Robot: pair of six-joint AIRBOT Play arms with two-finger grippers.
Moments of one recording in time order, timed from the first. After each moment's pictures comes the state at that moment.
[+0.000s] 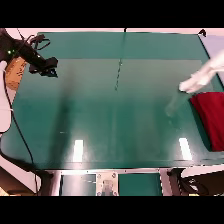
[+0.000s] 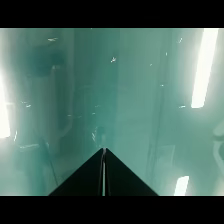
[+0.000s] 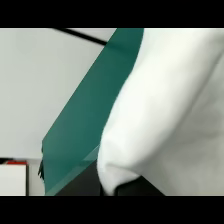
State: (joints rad) left arm 0.06 -1.83 2.03 1.25 -1.61 -1.58; right arm -0.86 -1.70 1.88 -0.44 1.33 1.48
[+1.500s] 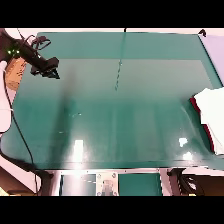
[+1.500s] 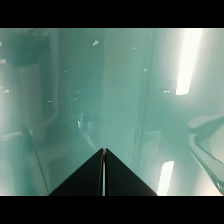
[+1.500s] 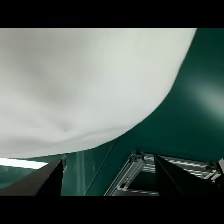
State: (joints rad) left arm 0.06 -1.83 2.03 1.18 -1.66 -1.58; right arm -1.08 -1.50 1.37 -1.63 1.71 1.80
